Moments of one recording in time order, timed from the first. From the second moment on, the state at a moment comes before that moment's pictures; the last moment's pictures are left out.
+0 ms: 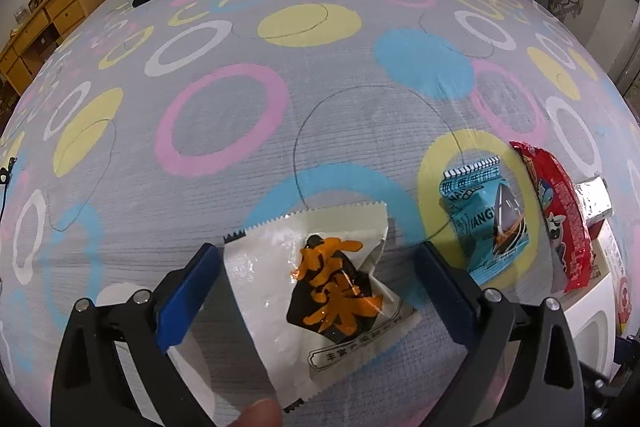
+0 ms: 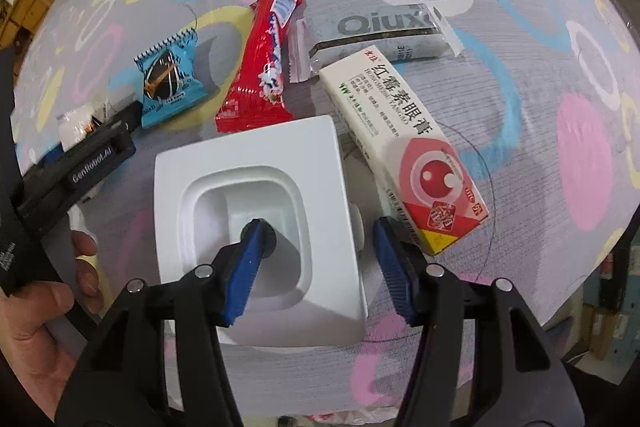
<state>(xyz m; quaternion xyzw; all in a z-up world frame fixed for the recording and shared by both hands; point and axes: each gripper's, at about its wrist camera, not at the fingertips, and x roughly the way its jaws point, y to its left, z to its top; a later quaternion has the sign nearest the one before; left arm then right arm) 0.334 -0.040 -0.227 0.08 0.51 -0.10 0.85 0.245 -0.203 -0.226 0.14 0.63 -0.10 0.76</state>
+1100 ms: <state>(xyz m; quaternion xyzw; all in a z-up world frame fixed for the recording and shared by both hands) 0.307 -0.008 -0.198 0.00 0.50 -0.14 0.85 0.228 -0.197 -0.216 0.12 0.62 -0.06 0.78</state>
